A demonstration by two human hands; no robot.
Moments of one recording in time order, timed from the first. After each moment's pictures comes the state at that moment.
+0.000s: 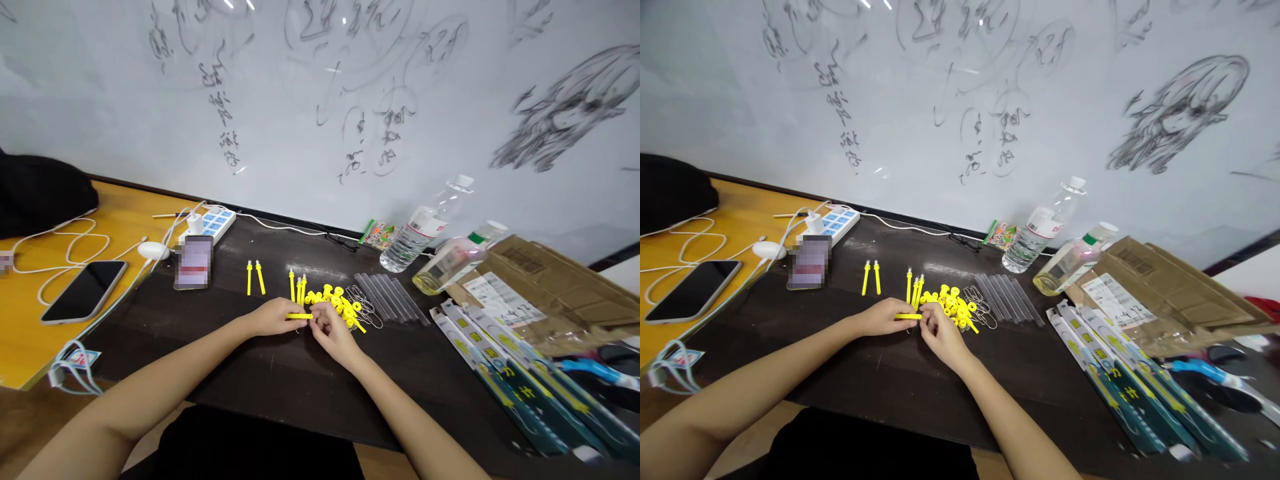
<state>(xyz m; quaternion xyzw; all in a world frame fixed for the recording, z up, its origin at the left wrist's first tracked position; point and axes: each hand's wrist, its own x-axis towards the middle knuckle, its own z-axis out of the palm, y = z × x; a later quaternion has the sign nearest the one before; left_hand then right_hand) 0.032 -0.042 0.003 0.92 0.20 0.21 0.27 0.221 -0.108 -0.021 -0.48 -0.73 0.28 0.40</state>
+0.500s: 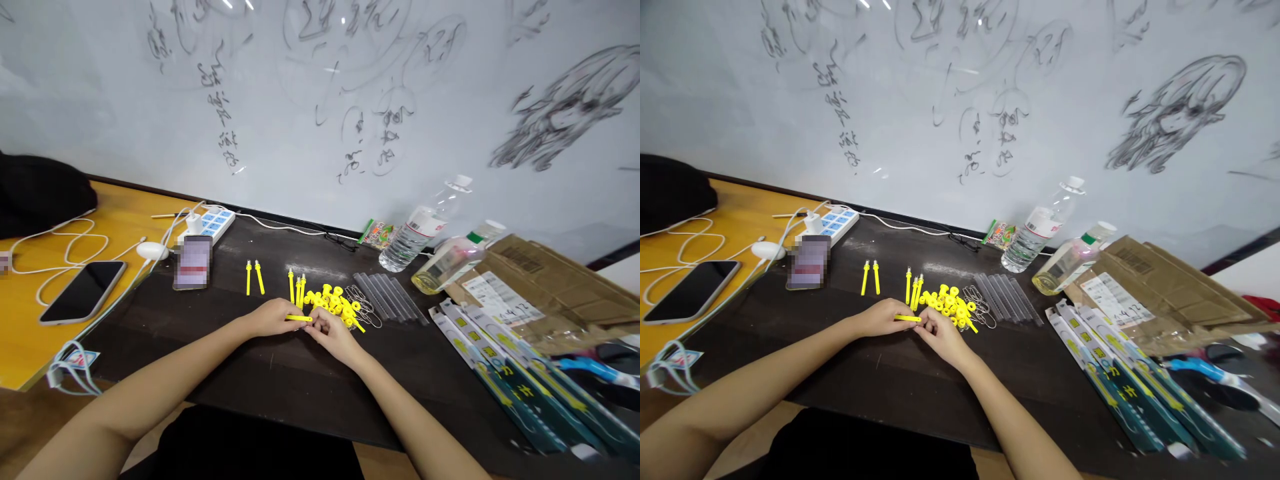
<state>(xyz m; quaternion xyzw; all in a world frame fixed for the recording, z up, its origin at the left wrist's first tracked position) 0.030 -0.041 0.002 0.93 0.21 0.19 0.25 0.223 -0.105 -0.017 -0.47 -0.70 0.39 0.36</state>
